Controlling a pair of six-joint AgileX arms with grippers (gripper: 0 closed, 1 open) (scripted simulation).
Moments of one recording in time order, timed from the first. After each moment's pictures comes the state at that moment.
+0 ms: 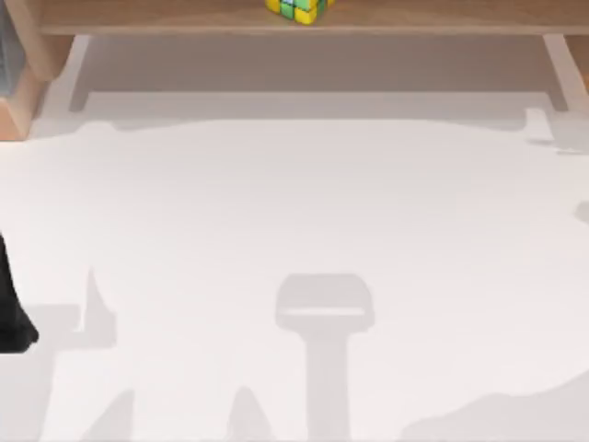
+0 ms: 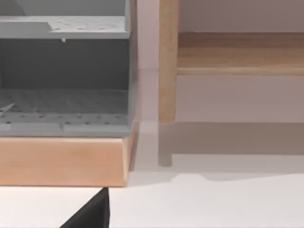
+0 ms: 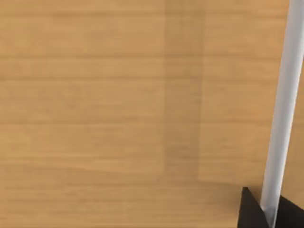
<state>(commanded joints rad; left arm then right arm) 0.00 0.00 0.00 0.00 0.00 0.00 -0.50 2.25 0.97 1.27 -0.45 -1.55</state>
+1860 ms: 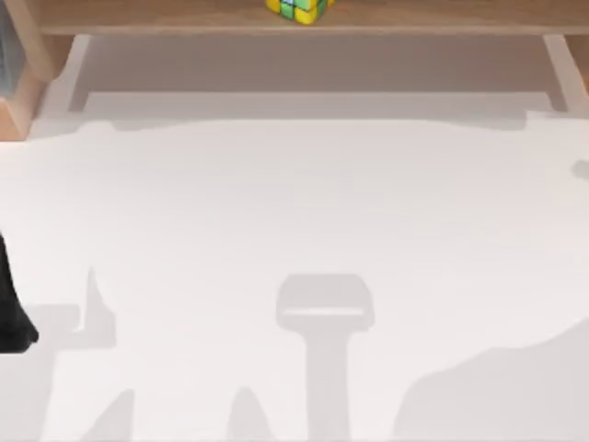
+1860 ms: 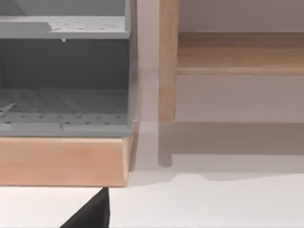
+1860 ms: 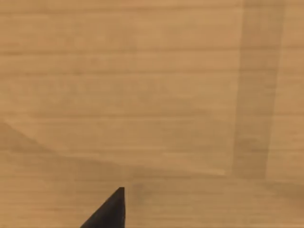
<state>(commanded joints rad) 0.00 0.00 0.00 0.00 0.00 0.00 -0.44 2.37 1.25 1.11 -0.39 -1.55</state>
